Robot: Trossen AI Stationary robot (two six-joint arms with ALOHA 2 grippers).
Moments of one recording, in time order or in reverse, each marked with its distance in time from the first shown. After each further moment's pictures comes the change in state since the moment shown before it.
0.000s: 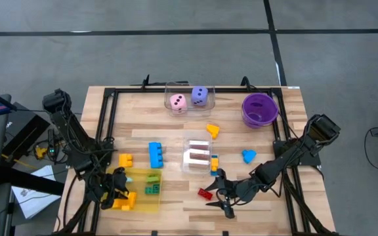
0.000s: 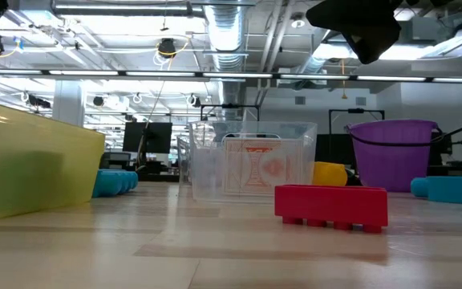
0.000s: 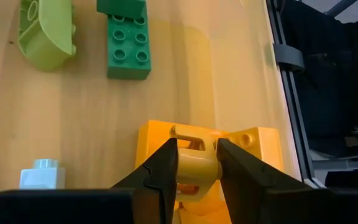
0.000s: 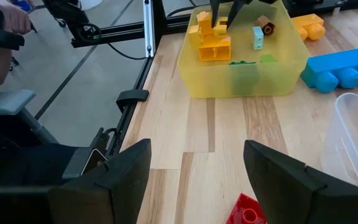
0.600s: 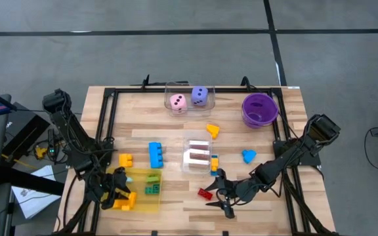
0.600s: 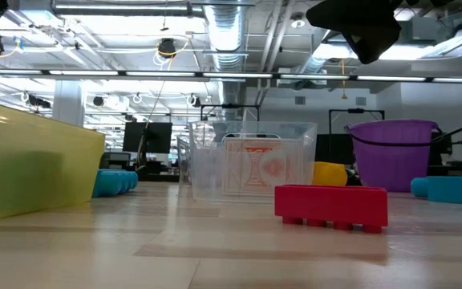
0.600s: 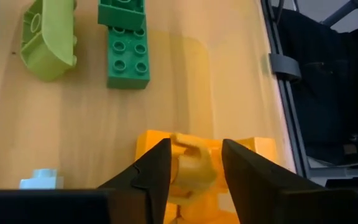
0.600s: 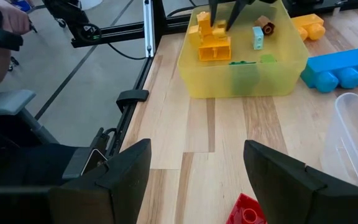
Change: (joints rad) left arm 0.001 0.000 0.000 0.018 -0.024 0.001; right arm 0.000 0.000 0.000 0.000 0.000 0.000
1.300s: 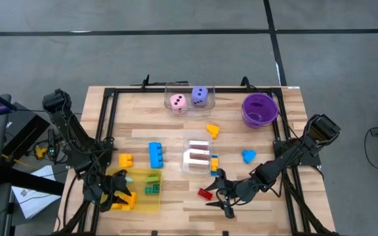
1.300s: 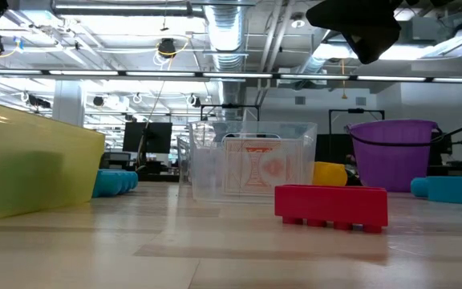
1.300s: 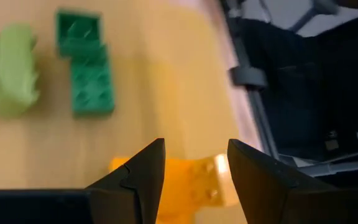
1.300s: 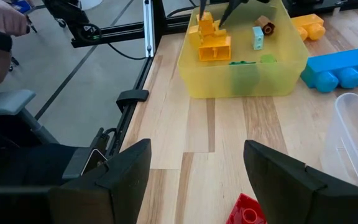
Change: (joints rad) left arm -0.001 0.000 0.000 0.111 0.001 0.115; right arm 0.000 0.000 0.000 0.000 0.000 0.000
